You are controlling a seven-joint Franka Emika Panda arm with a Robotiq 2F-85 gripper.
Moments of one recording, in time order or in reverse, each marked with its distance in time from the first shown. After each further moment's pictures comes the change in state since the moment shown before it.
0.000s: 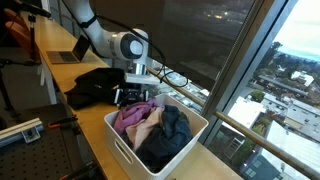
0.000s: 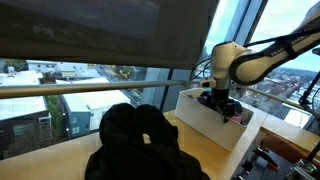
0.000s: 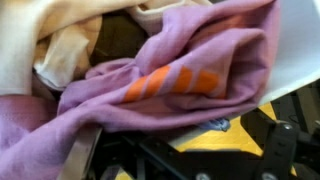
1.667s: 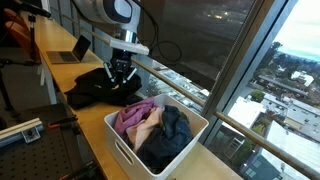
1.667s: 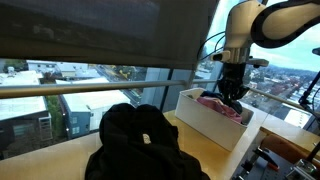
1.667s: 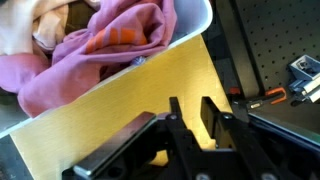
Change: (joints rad) arm 0.060 -0.264 0.041 -0.066 0.180 -0.177 0.005
